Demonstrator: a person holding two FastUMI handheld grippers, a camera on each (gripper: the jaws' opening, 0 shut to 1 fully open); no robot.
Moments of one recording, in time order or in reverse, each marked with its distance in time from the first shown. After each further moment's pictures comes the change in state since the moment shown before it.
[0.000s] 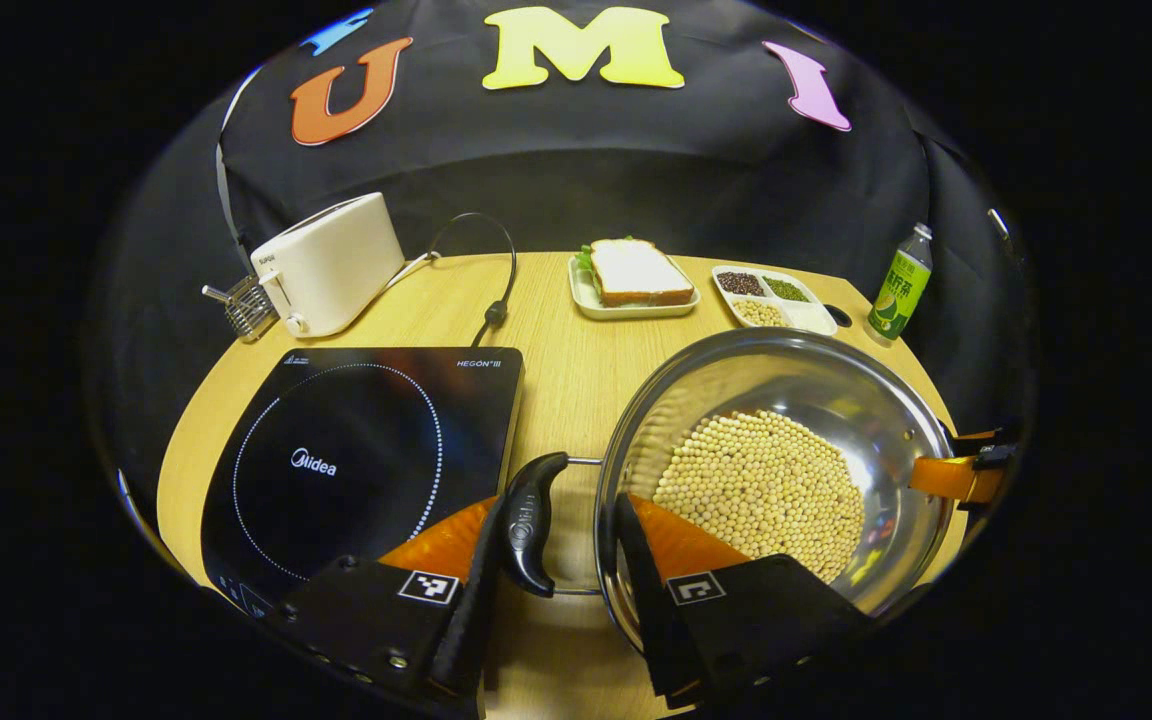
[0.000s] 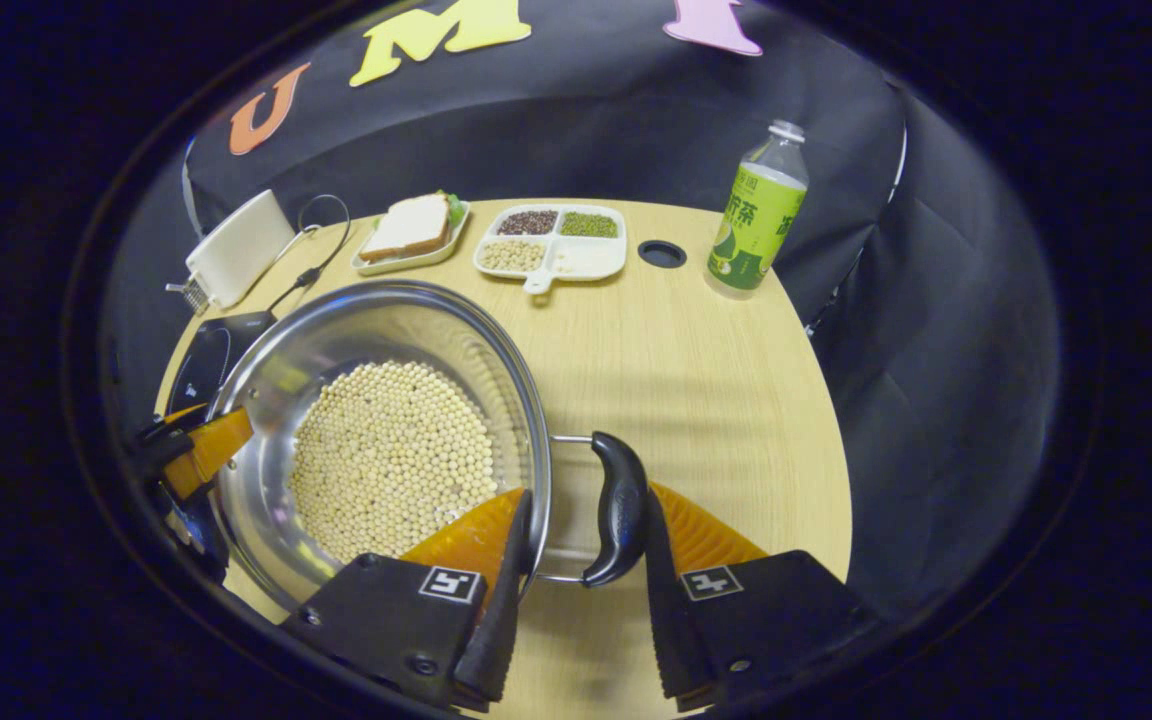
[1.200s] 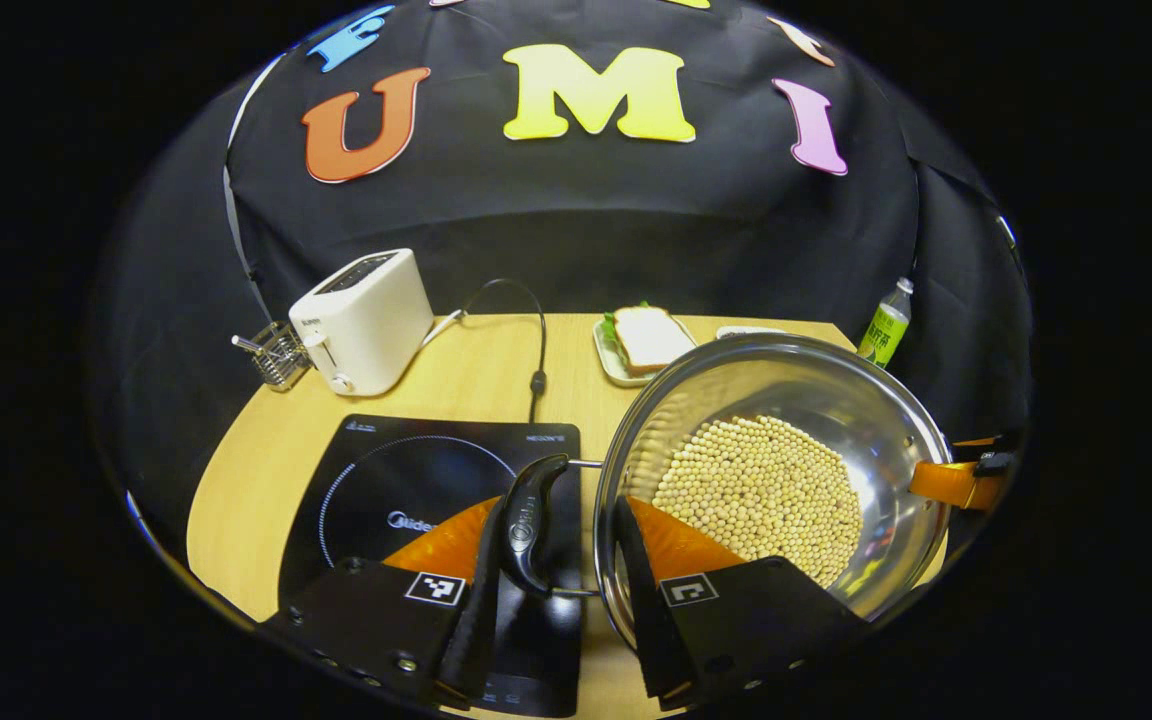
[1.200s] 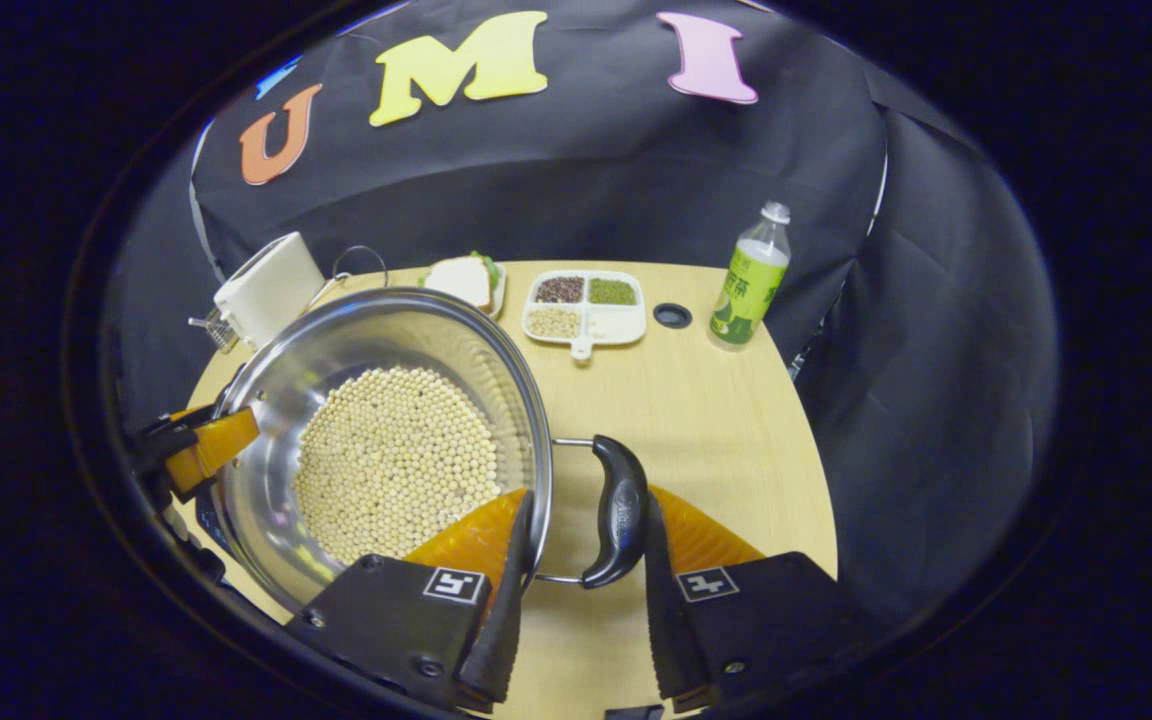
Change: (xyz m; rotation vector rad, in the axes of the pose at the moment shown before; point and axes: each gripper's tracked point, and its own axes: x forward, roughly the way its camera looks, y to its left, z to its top) left arm -0.058 0.060 0.061 0.011 -0.107 -0.016; right arm -0.085 0.066 0.037 0.026 -0.123 0.000
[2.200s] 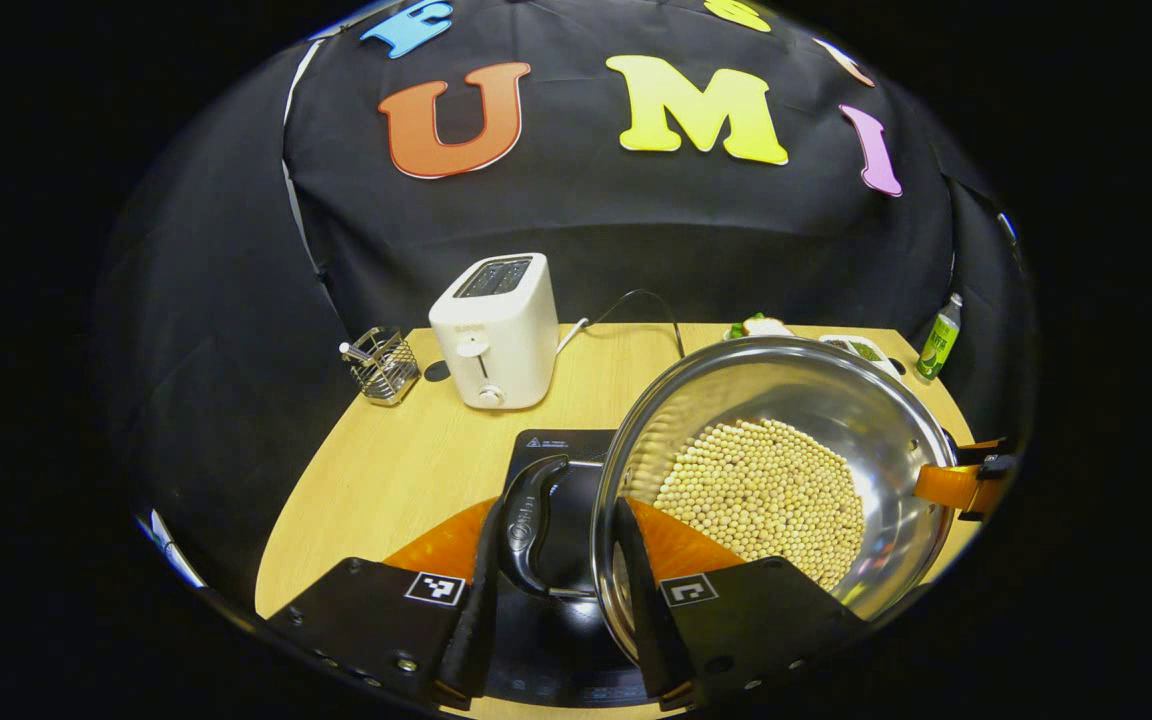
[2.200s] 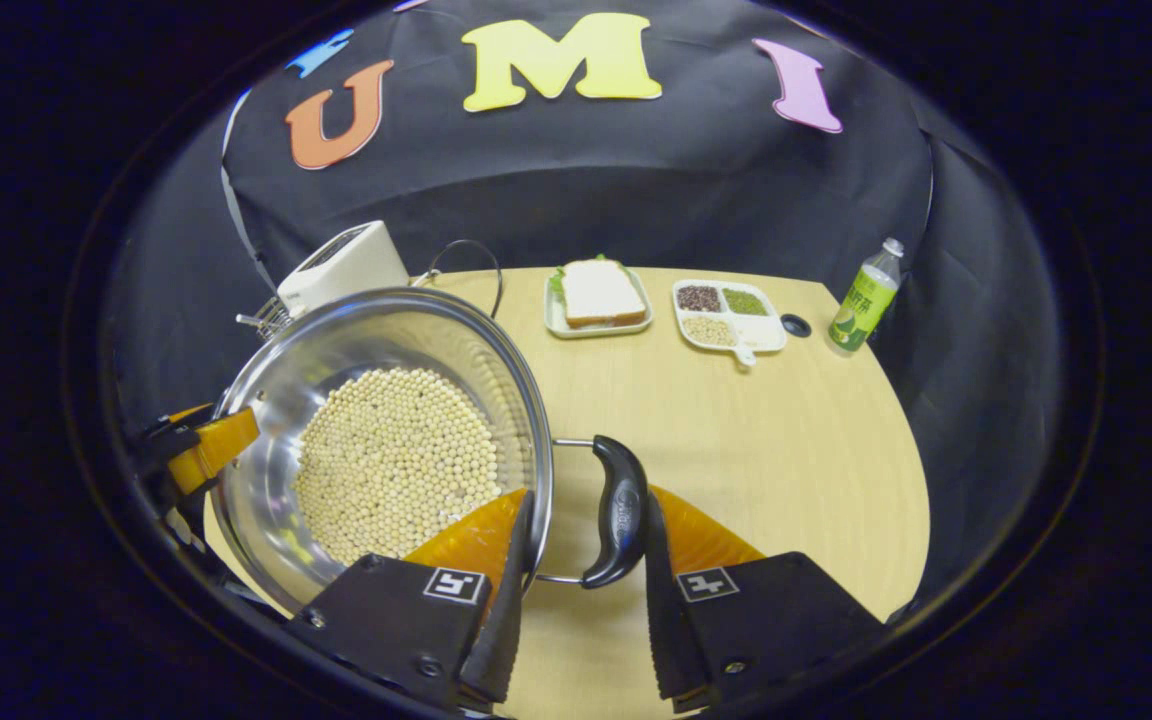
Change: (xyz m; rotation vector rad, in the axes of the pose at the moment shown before) left arm -0.012 0.183 -0.005 0.018 -0.002 0.095; right arm 0.004 0.190 -0.007 0.000 0.017 0.067
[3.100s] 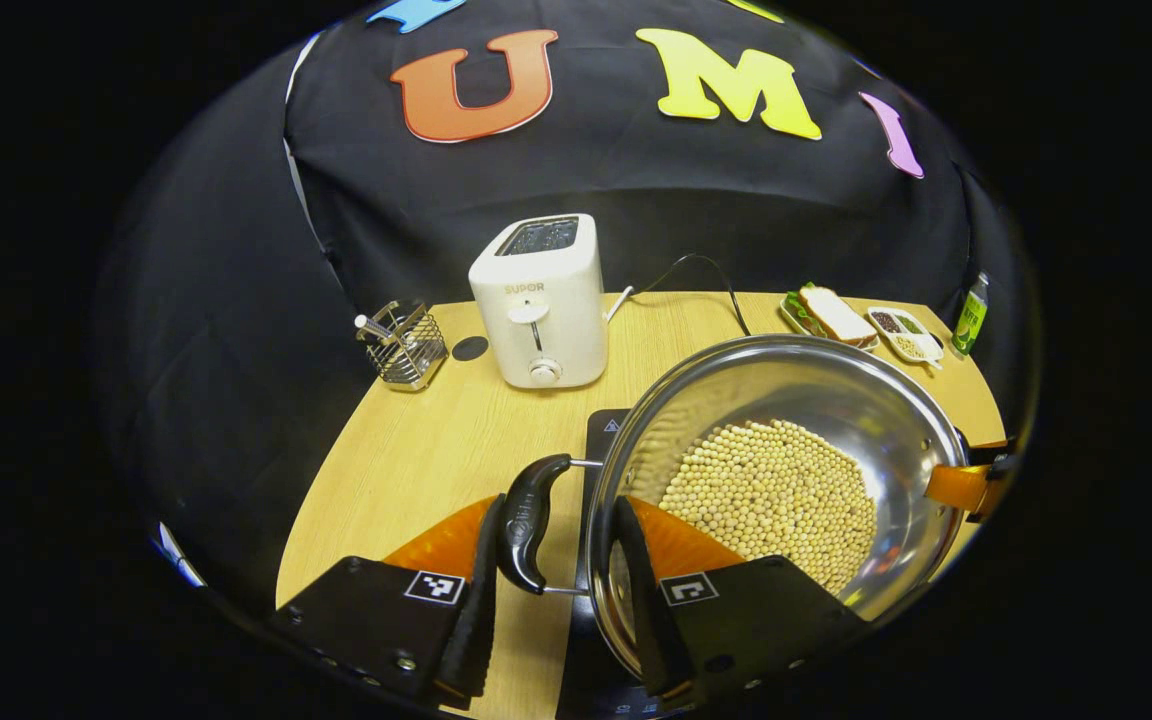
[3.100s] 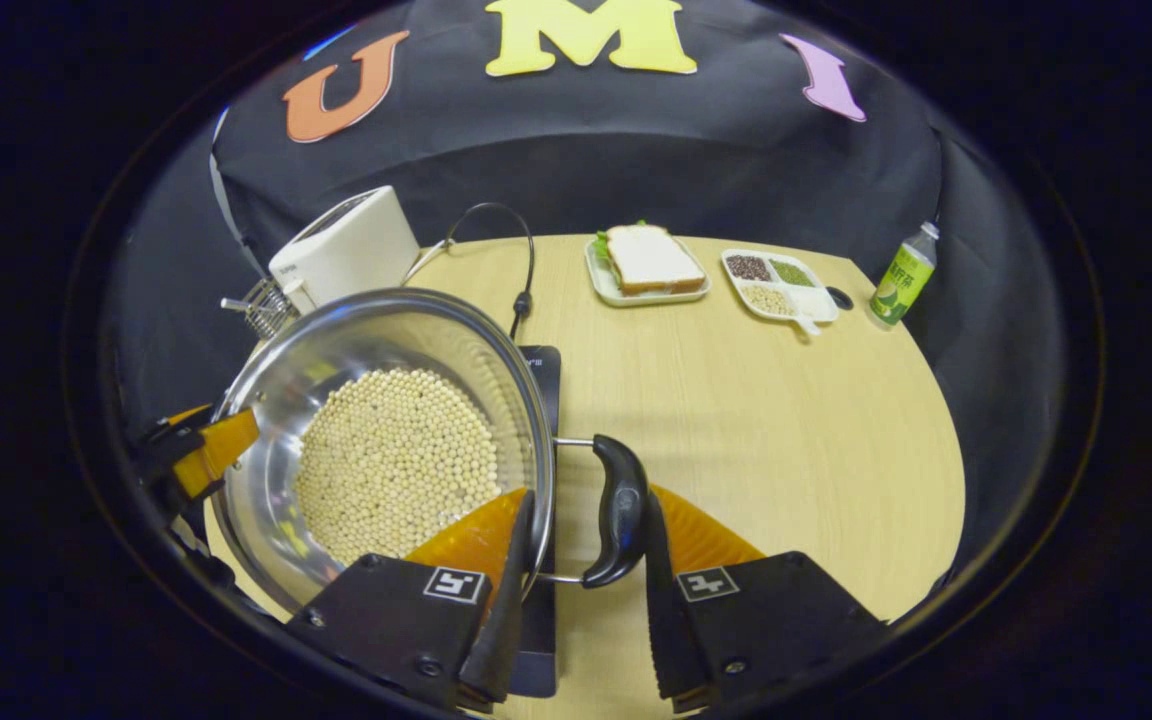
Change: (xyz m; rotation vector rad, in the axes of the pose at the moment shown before) left arm 0.045 0.053 -0.019 0.025 0.047 0.016; right arm 0.039 0.064 -0.015 0.026 0.054 -0.042
